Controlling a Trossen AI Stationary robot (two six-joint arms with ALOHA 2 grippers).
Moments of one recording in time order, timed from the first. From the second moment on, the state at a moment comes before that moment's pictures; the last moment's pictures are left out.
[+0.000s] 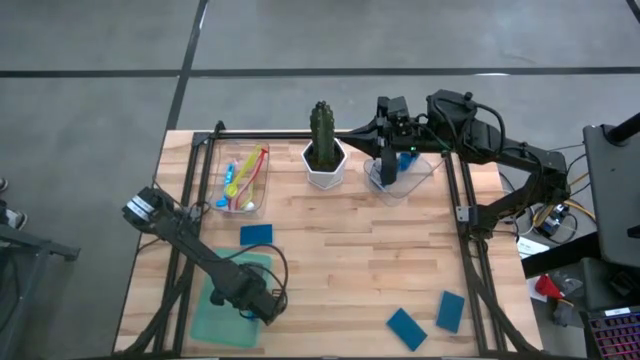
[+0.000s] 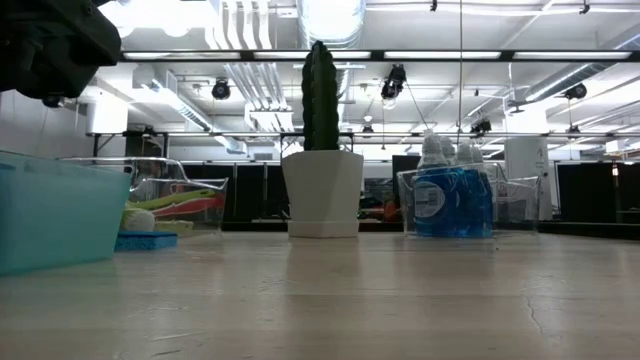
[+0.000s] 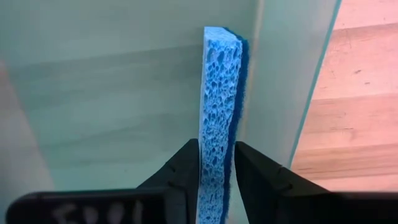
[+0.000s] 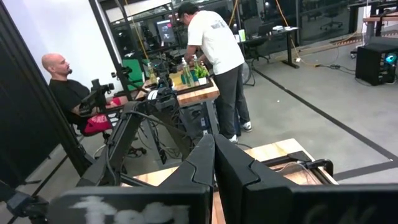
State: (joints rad) left arm -0.65 1.73 1.22 -0.92 0.14 -2.12; right arm -0.14 1.38 1.66 -0.32 -0.10 0.26
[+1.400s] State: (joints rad) left arm -0.63 1.31 1.24 -0.49 -0.81 -1.70; right arm 0.18 1.33 1.56 -1.06 -0.21 0.46
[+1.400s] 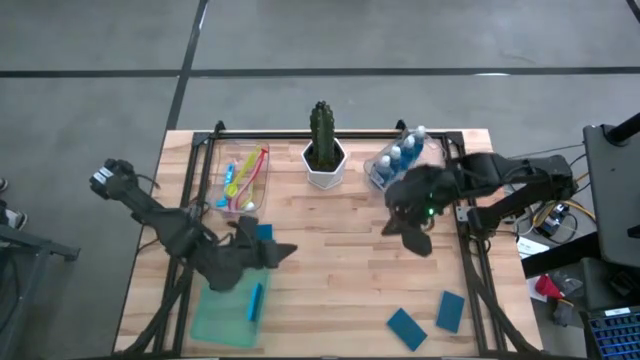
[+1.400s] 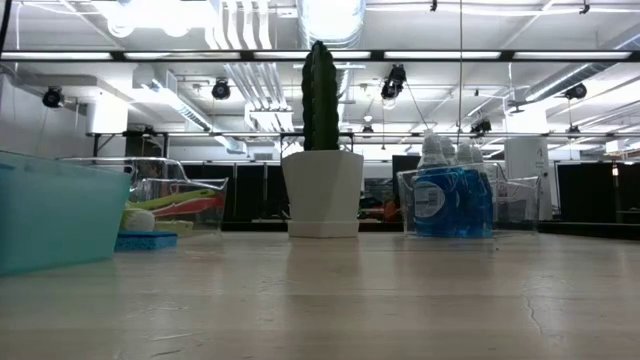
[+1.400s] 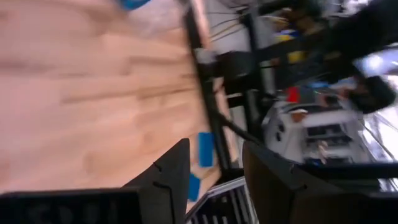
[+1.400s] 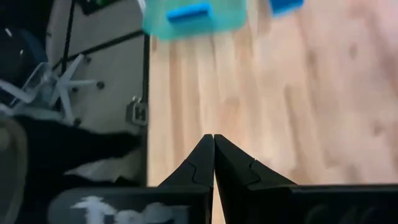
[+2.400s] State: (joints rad) left arm -0.61 1.16 1.24 -0.17 -0.55 -1.01; right arm 0.68 1.35 0.86 -0.61 -0.15 1.74
